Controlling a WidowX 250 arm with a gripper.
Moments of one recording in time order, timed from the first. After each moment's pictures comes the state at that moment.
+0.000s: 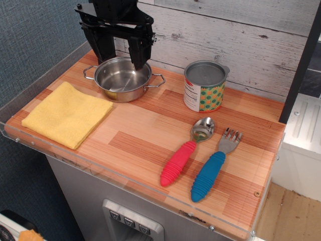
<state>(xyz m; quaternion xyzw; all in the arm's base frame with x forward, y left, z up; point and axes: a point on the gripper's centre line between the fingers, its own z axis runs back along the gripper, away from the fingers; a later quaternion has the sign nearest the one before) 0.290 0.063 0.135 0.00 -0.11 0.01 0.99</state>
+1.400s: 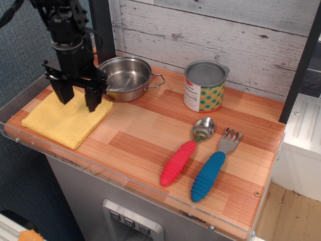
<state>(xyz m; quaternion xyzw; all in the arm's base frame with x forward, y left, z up) 0.276 0.148 0.039 0.05 -0.05 0.08 0.99</state>
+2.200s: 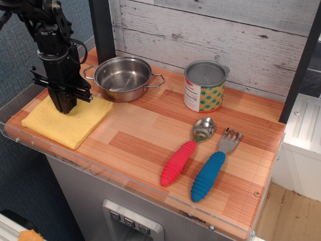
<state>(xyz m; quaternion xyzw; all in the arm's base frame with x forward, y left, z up) 0.272 0.177 0.020 0.07 -0.04 0.05 1.00</state>
